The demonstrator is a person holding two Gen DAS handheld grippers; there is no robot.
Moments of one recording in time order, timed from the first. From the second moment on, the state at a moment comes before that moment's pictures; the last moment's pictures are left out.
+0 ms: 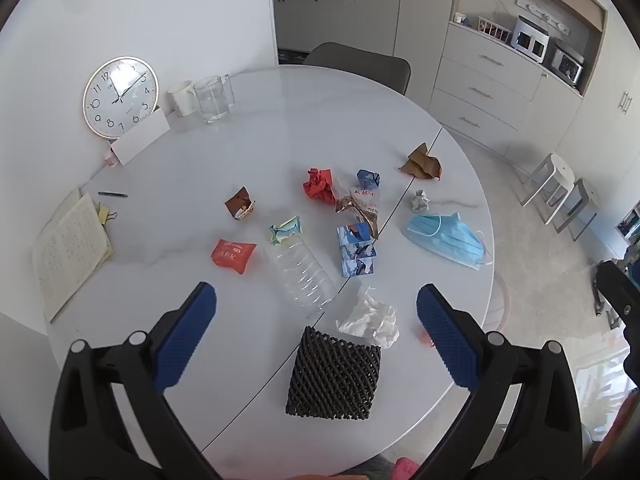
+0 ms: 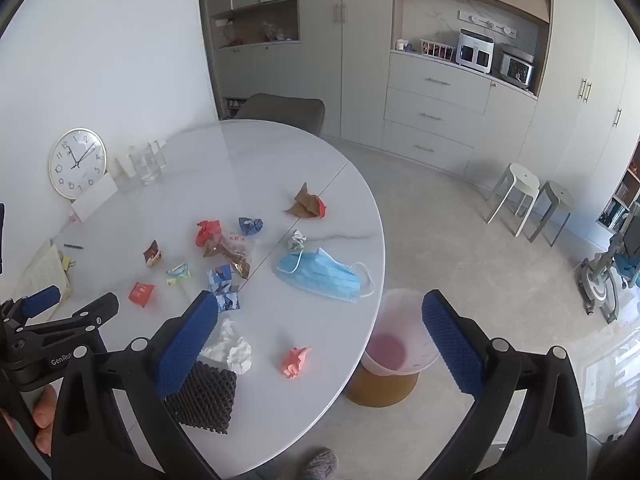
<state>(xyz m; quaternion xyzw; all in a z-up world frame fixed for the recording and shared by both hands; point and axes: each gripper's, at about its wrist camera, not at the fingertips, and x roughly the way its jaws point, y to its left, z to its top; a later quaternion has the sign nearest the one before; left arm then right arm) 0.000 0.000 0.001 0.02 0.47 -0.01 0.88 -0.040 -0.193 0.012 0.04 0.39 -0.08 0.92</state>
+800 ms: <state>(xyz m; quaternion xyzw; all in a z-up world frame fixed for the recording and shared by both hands) -0.005 0.004 0.001 0.02 0.47 -0.01 0.88 -0.044 -0.192 0.012 0.03 0.39 -0.08 0.92</state>
